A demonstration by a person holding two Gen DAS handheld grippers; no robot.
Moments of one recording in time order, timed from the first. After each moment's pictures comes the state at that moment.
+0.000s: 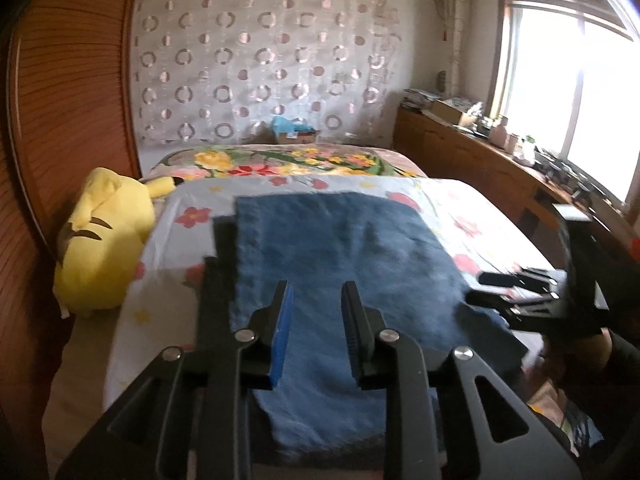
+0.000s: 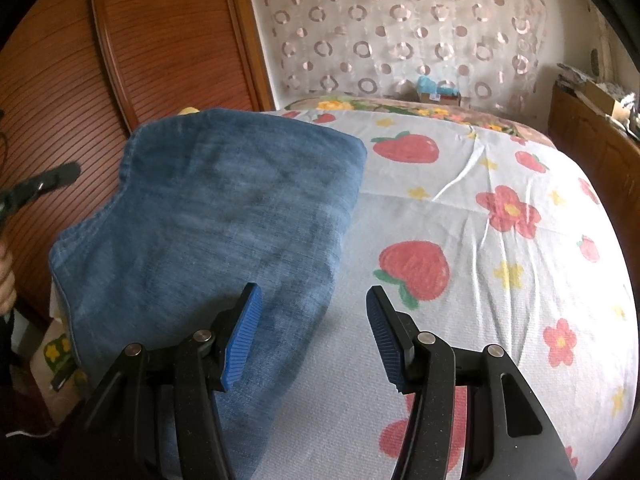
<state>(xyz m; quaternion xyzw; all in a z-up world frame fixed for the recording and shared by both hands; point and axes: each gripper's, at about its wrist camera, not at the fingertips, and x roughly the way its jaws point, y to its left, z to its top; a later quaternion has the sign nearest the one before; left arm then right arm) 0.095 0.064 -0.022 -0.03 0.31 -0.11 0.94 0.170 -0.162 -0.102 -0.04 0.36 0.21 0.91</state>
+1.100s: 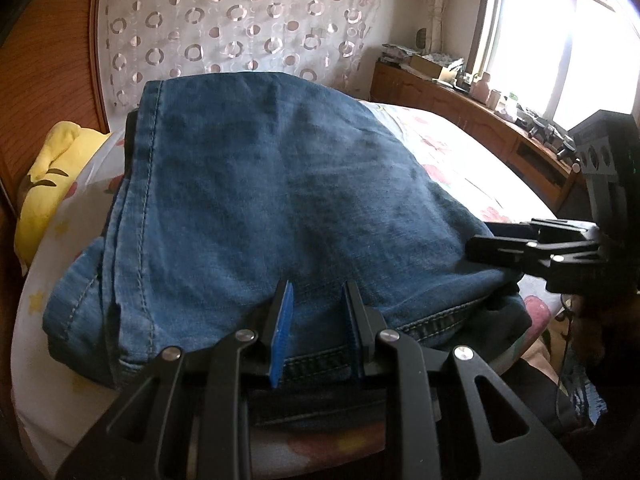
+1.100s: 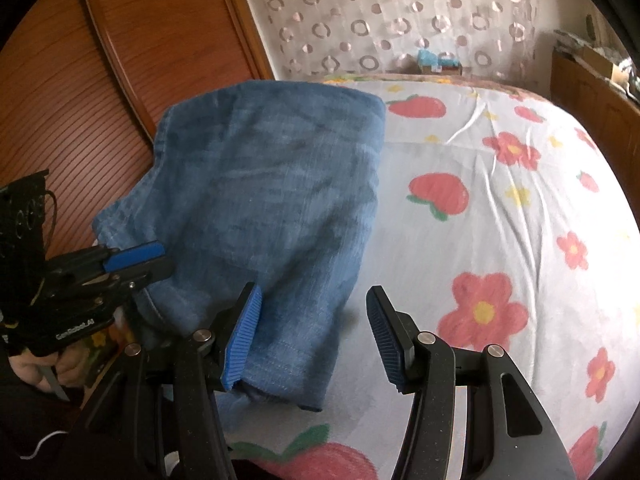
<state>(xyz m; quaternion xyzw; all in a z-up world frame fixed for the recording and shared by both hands) 0.079 0.011 -0.094 -0.03 0.38 -0.14 0.92 0.117 -0.159 -0.103 0.00 0.40 0.22 0.89</state>
